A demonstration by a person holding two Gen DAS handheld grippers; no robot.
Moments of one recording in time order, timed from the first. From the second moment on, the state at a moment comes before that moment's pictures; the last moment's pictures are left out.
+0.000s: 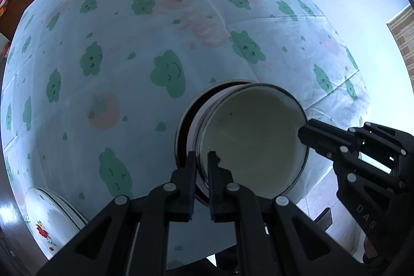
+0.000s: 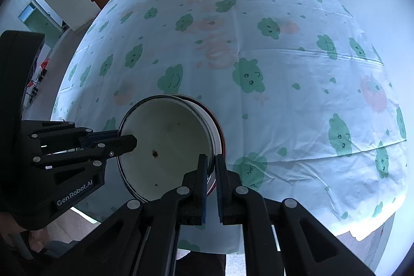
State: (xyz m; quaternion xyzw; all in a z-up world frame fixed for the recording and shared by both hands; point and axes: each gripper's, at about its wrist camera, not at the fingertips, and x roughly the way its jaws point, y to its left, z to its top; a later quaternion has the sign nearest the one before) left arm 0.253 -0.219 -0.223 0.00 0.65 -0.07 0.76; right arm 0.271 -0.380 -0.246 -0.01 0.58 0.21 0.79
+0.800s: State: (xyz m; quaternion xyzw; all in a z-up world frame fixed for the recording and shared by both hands) left arm 0.253 -0.217 -0.214 0.01 0.63 -0.06 0.78; right arm 0.274 -0.380 -0.239 -0.02 0.56 0.21 0.80
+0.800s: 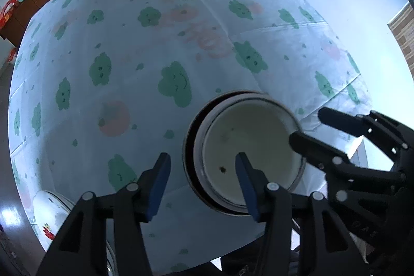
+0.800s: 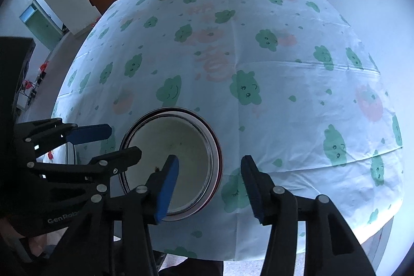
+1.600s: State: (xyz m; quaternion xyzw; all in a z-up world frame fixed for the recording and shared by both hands) left arm 0.247 -0.207 -0.254 -0.04 0.67 -0.06 0.74; right arm 0.271 -0.386 -0.273 0.03 0.60 0.22 0.77
